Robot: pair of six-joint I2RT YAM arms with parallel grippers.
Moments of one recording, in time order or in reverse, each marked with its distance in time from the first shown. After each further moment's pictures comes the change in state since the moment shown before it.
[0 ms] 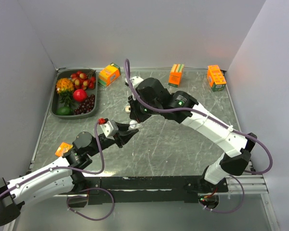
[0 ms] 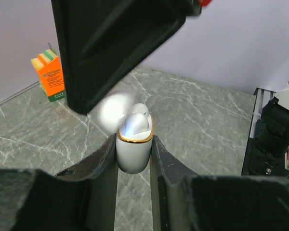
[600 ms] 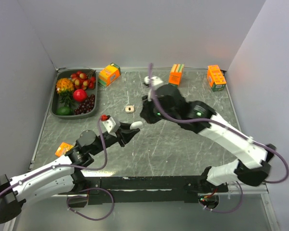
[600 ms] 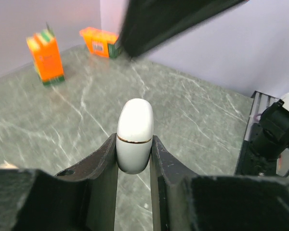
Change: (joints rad) left arm -0.004 0.027 0.002 -0.004 -0.034 -0.058; right arm 0.006 -0.166 -0.200 0.097 0.125 0.081
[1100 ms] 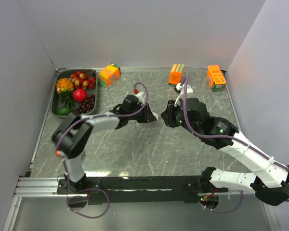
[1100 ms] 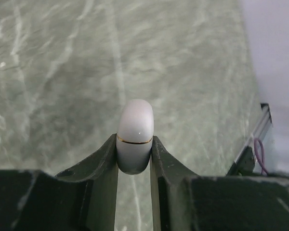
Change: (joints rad) left arm 0.206 0.985 0.581 -0.227 0.198 -0.547; right arm -0.082 -0.357 -0.346 0.120 0.211 0.091
